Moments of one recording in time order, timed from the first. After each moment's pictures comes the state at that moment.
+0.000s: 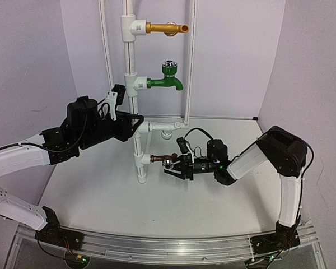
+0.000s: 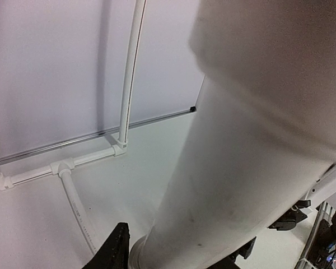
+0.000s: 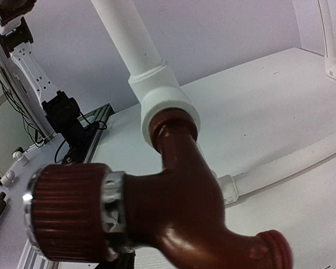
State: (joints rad) left arm -0.89 1.20 1.00 0.03 -0.13 -0.24; right arm 0.70 2.05 0.89 1.01 -0.86 0.24
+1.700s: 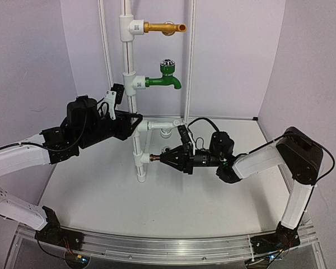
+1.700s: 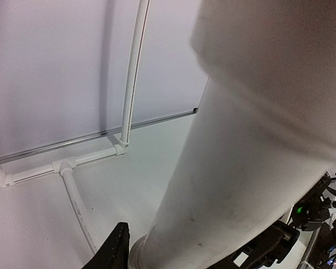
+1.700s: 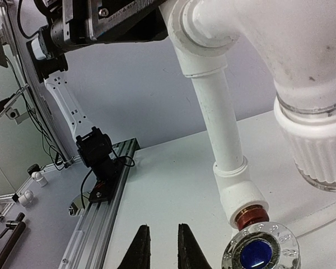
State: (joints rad) left arm -0.88 1.20 1.00 0.03 -0.13 -0.25; right arm 0.77 1.87 0.88 1.04 -0.80 0.32
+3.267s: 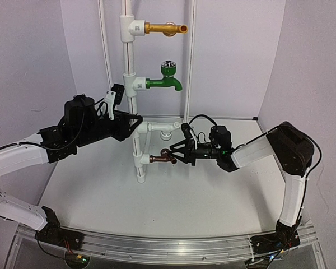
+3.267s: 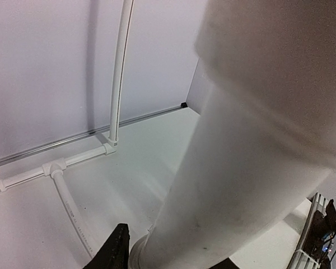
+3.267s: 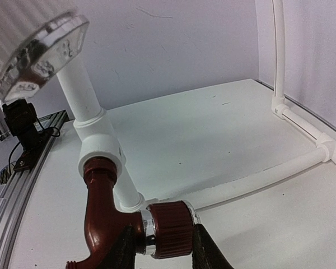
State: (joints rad) left arm -0.85 1.19 1.00 0.02 -0.03 -0.23; right arm 0.63 2.00 1.01 0.82 -0.79 0.01
